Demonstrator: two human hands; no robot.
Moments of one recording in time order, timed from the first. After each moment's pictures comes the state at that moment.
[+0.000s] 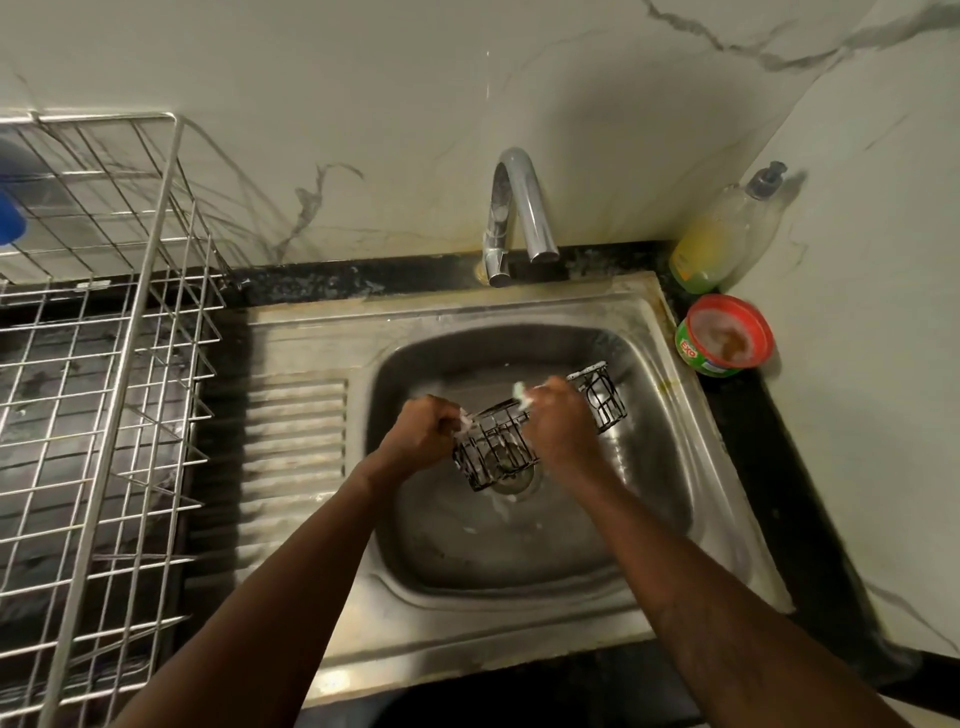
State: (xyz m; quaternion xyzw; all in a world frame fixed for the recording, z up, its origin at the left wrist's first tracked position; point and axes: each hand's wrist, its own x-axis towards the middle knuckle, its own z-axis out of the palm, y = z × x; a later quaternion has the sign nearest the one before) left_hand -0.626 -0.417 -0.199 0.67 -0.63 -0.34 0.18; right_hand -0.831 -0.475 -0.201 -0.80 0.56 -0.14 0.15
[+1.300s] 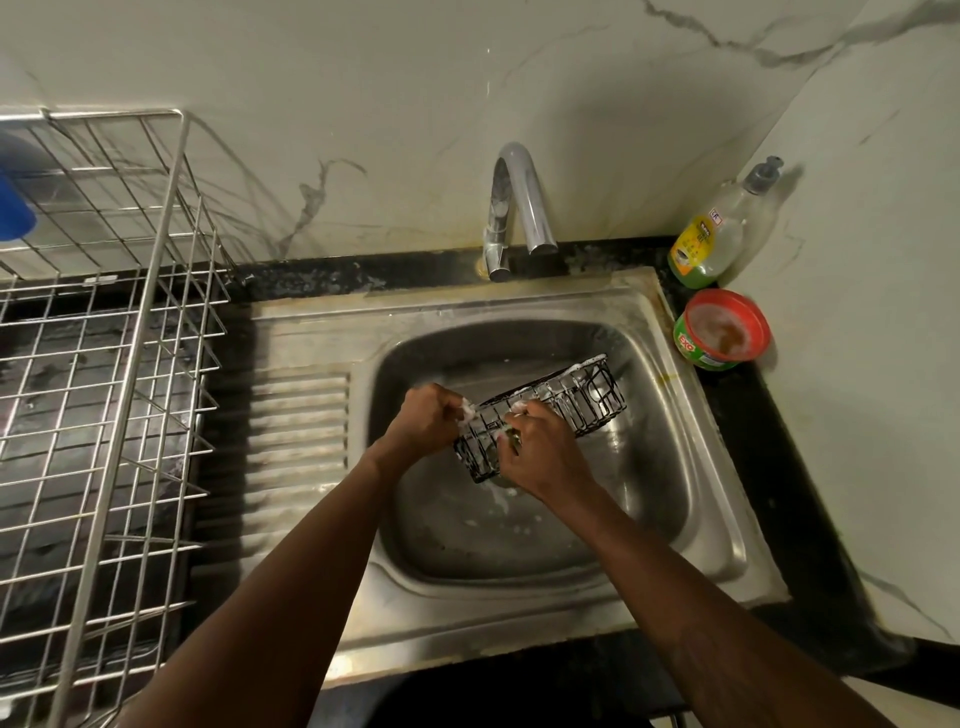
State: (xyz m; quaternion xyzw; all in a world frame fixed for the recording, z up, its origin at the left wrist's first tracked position) left_hand -0.633 -0.424 -0.193 0.71 -0.60 -0.33 0.16; right_hand -0.829 -0.435 -0.205 -0.84 0.49 -0.16 0.20
